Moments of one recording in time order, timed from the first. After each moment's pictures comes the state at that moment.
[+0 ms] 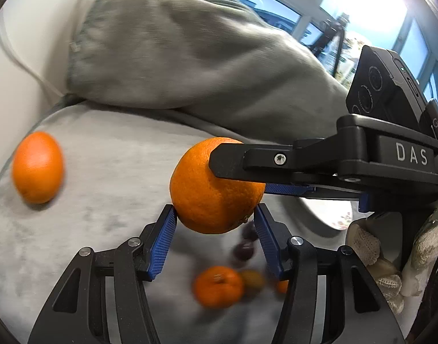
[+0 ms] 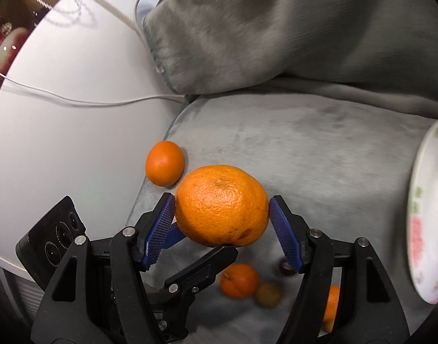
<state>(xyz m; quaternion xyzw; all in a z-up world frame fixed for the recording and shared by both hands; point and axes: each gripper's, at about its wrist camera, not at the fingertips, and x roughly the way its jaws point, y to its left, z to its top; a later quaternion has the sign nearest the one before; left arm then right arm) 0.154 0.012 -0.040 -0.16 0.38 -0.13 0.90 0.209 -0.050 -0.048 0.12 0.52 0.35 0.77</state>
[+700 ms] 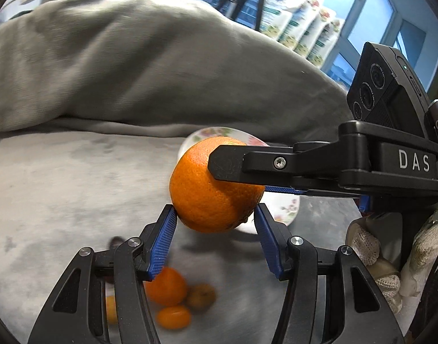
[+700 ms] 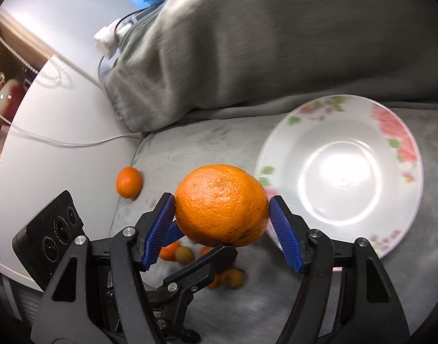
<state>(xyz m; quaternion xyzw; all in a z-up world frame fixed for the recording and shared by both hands) 0.194 -0.122 -0.028 -0.10 0.40 -0.22 0.88 0.214 -0.205 -0.032 0.18 0.49 0.27 0.81</state>
